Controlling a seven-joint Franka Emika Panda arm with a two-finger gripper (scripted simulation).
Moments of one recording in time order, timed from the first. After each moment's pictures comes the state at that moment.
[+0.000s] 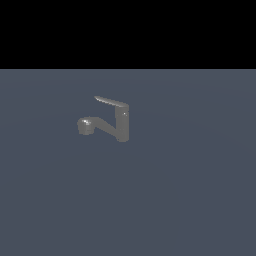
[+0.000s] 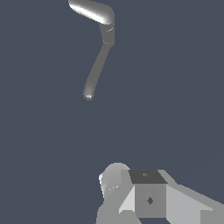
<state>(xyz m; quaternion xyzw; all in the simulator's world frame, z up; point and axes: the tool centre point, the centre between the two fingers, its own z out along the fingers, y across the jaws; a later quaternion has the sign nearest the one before) -0.253 -0.015 0.466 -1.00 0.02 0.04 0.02</state>
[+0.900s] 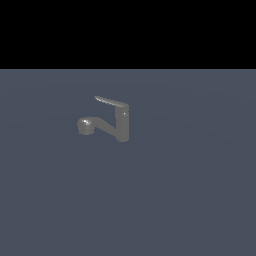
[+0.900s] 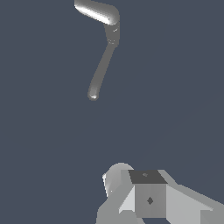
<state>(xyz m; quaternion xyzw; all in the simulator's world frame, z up) -0.251 -0.010 0.466 -1.00 0.01 0.04 0.03</state>
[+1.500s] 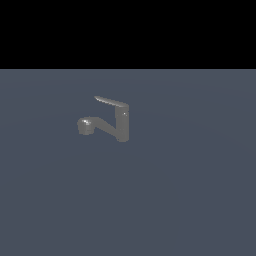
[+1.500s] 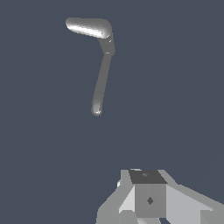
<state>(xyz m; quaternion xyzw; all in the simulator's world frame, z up) -0.212 -0.005 0.463 -0.99 0.08 0.04 0.05</state>
